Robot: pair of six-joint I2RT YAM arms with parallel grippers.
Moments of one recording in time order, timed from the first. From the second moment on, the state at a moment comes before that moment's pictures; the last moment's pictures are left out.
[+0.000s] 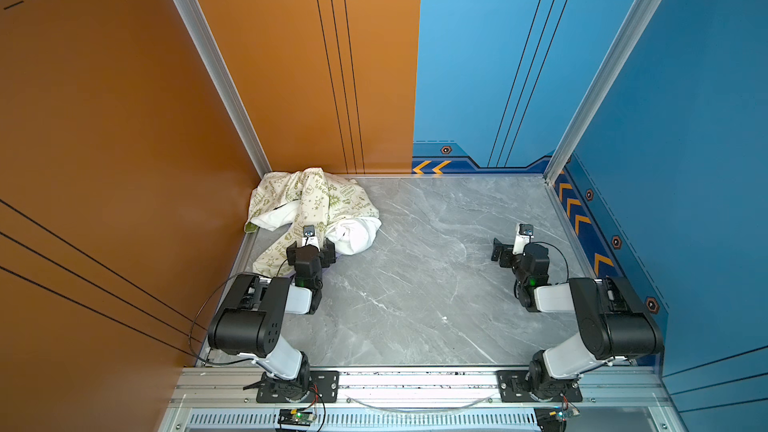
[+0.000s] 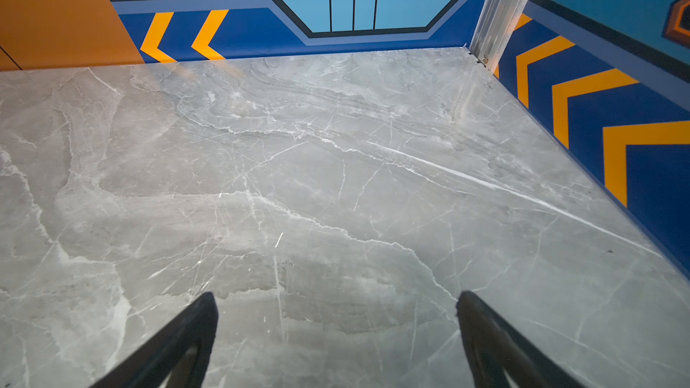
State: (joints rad) left arm -0.09 1.58 0.34 0.91 -0.33 0.01; right arm 0.02 1.56 0.35 0.84 0.09 0.05
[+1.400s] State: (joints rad) left arm -0.21 0.60 0.61 -0.35 -0.29 -0.59; right arm 0.38 1.10 0.62 0.24 0.04 -0.04
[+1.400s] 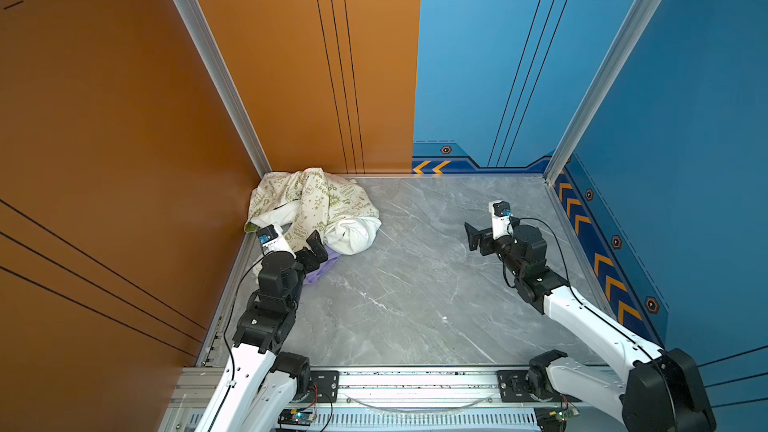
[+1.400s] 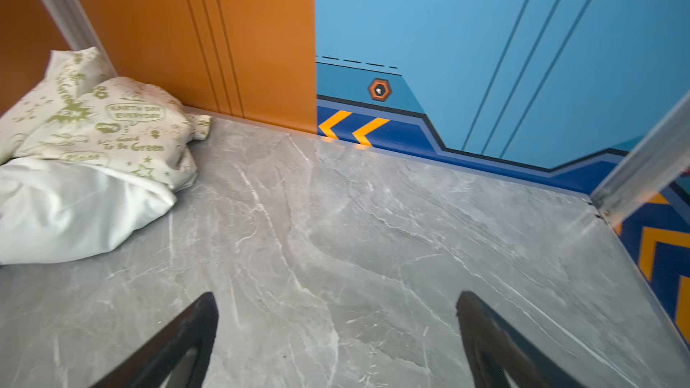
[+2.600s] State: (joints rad) left arm -0.01 0.74 0.36 -0.45 -0.14 -1.26; right arm 0.64 1.20 0.67 0.22 -0.02 -0.13
